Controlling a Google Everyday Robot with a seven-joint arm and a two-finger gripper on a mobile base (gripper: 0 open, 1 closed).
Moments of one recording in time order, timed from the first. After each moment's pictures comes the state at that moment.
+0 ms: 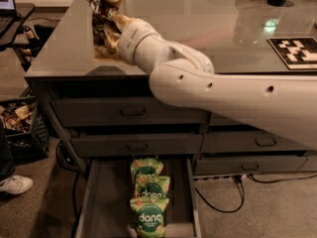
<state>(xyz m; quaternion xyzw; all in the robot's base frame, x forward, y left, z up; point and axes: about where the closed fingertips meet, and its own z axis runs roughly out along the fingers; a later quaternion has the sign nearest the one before) 0.671 0.102 0.987 -0.49 0.46 -0.11 0.73</state>
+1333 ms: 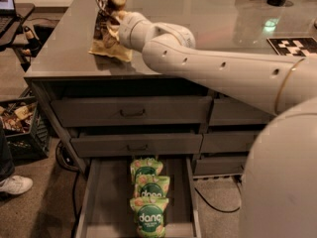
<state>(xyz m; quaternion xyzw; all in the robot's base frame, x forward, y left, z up) 0.789 0.117 0.947 -0.50 0.52 -0.07 0.69</state>
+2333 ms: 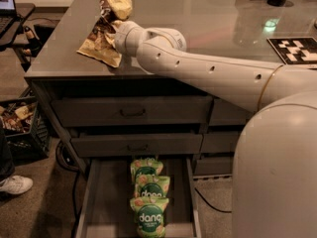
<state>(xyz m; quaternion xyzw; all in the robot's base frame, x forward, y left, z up) 0.809 0.137 0.901 -0.52 0.55 -0.04 0.65</state>
